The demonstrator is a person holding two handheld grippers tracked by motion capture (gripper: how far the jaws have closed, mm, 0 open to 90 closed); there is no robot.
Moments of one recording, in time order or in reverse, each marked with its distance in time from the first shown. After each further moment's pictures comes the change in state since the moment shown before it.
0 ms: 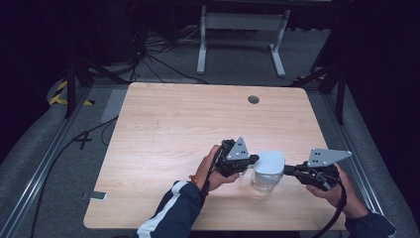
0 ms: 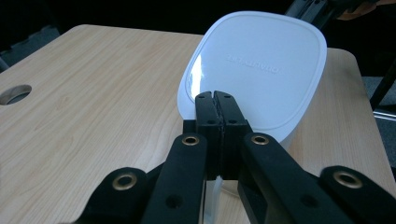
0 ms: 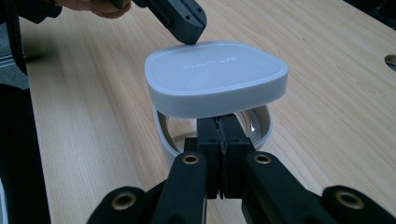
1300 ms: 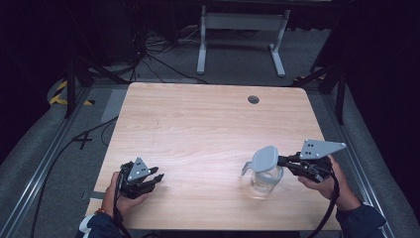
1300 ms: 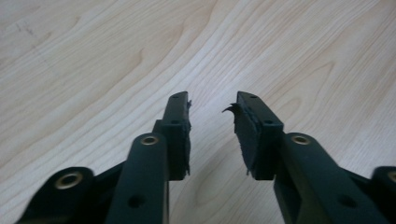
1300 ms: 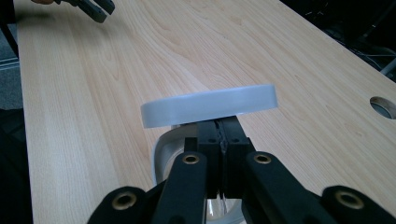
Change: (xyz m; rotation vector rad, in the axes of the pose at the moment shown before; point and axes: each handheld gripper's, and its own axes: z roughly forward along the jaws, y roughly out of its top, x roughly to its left) left arm 0.023 -0.176 -0.183 0.237 0.358 -0.283; right arm 0.003 0.037 0.007 -0.040 -0.018 -0.052
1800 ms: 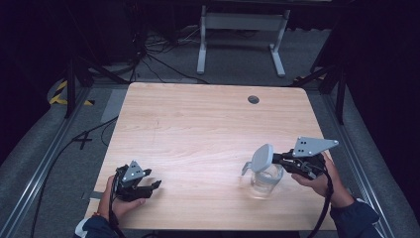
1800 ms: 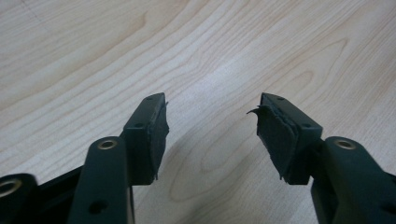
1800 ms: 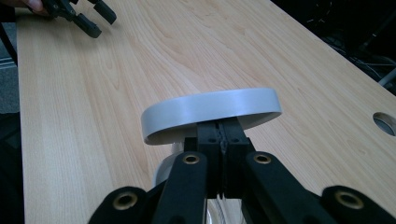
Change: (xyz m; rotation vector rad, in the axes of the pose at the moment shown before) left arm 0.005 -0.018 0.004 0.023 -0.024 -0.067; right arm 0.003 0.013 0.010 -0.008 0.002 -0.026
